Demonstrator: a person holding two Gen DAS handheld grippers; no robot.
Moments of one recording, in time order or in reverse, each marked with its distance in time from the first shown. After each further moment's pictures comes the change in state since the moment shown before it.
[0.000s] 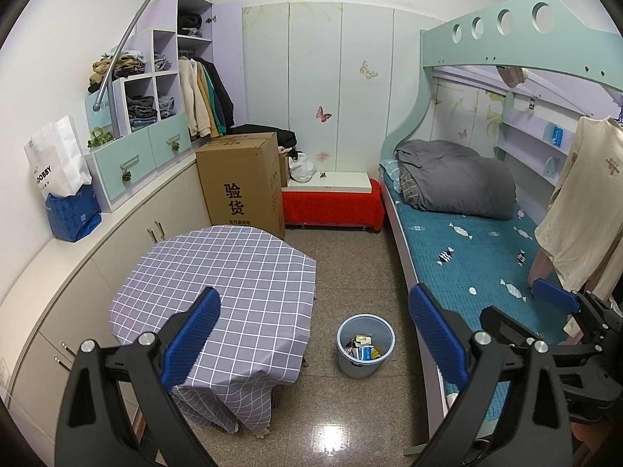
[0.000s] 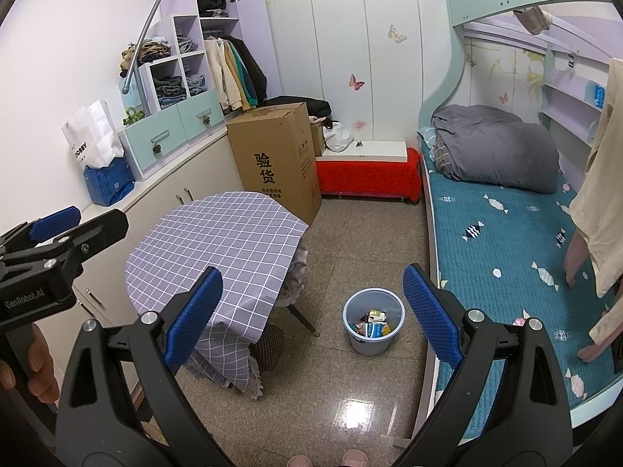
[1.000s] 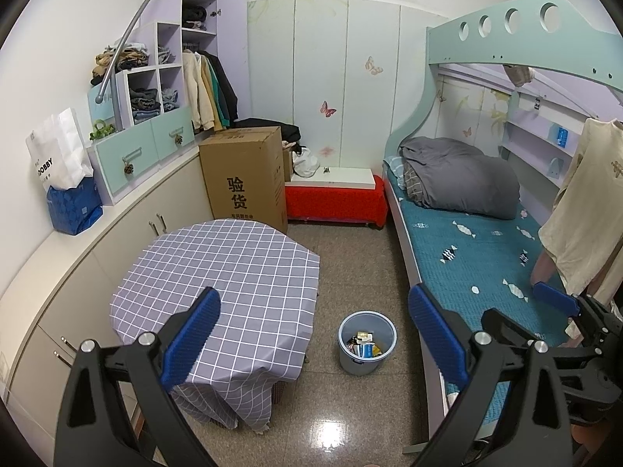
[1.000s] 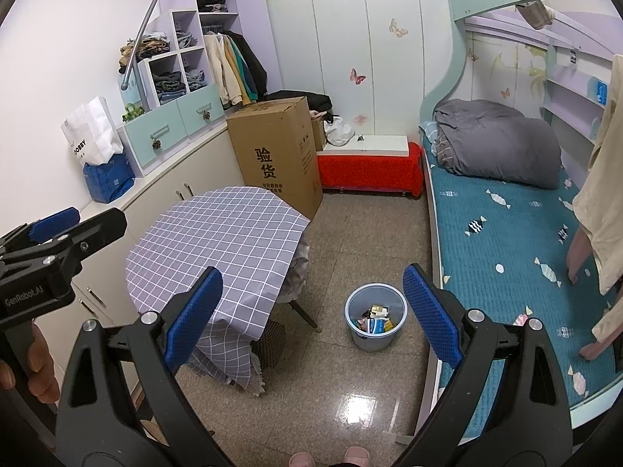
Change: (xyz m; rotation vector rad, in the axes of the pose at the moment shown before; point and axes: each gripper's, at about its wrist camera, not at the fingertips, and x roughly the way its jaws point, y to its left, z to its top) left arm 0.009 0.017 -0.009 -0.009 0.017 0.006; right arm 0.011 0.006 -0.008 0.004 0.018 0.006
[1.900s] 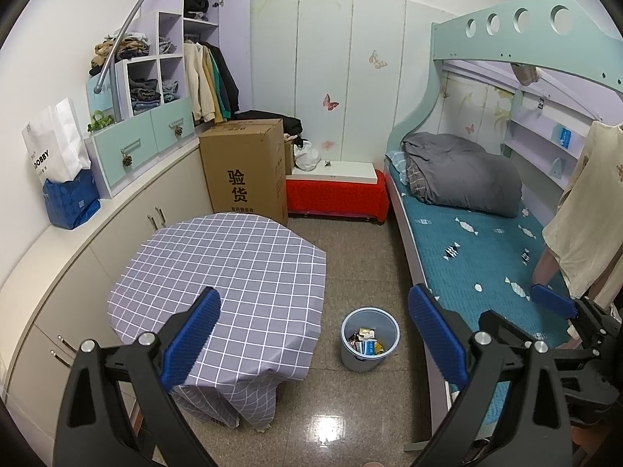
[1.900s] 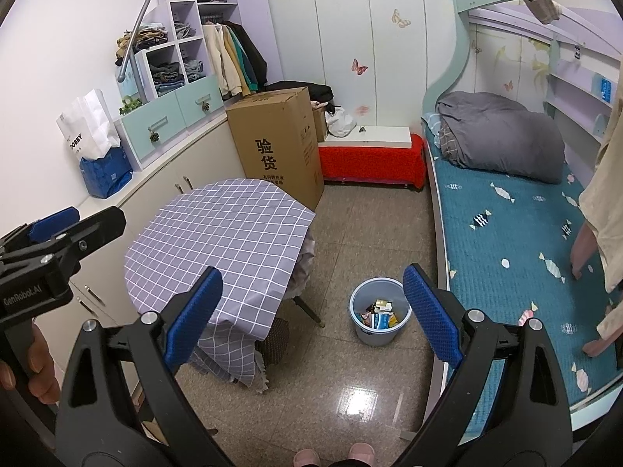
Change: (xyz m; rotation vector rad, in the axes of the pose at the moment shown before) left arm 0.020 0.016 0.010 -0.014 0.031 -0.005; right arm 0.021 0.001 0.004 0.000 0.037 0.003
